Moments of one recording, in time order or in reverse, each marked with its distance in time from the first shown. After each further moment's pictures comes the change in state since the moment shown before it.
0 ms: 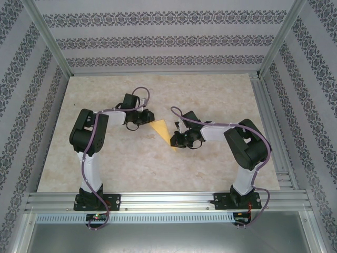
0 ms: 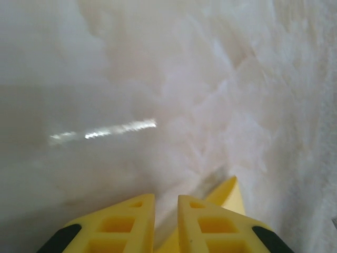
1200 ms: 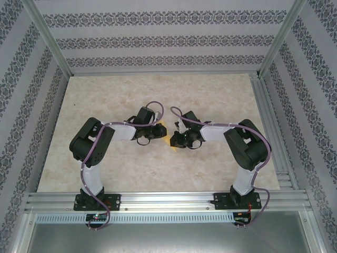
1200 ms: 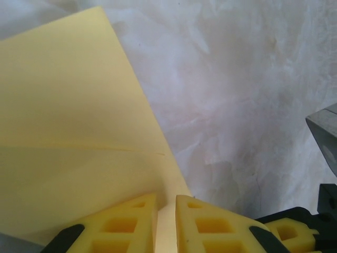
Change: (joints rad) left arm -0.243 -0.129 -0.204 0.107 -0.071 -0.148; right arm 0.007 -0.003 0.005 -0.006 0.006 0.019
